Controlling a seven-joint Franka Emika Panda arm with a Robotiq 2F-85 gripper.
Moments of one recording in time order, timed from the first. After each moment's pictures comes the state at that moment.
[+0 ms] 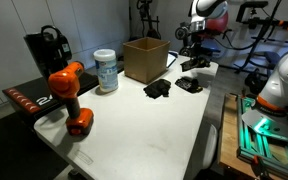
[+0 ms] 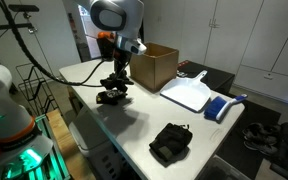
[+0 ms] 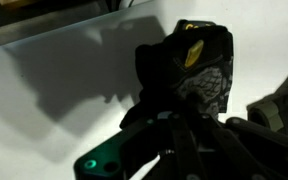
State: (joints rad) arm -0.16 -0.16 -0.15 -2.30 0.14 1.88 -0.06
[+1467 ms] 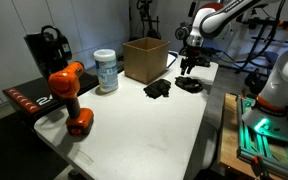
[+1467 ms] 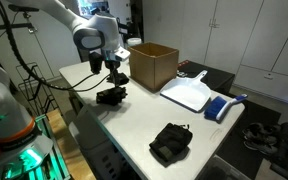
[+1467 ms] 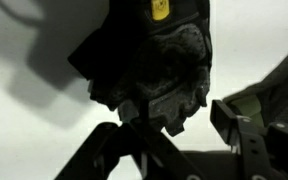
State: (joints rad) arm -0.05 -0.23 -0.05 -2.61 0.23 2.43 0.05
